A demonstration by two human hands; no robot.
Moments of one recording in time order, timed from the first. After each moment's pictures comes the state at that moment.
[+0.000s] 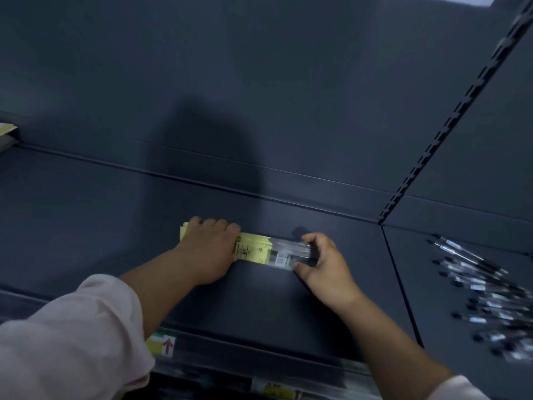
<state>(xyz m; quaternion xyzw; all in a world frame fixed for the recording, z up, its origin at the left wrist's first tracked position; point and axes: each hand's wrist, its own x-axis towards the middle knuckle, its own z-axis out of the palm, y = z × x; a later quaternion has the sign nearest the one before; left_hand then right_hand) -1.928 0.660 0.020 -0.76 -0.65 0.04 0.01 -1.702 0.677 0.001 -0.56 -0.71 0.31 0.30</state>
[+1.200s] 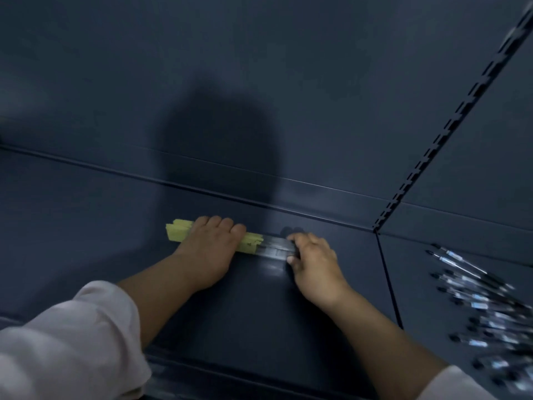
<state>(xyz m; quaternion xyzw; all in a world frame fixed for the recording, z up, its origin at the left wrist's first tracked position) -1.899 0.688 0.018 -0.78 -0.62 0.02 0.06 -1.691 0.718 0.005 -0.54 -0.82 0.15 0.14</state>
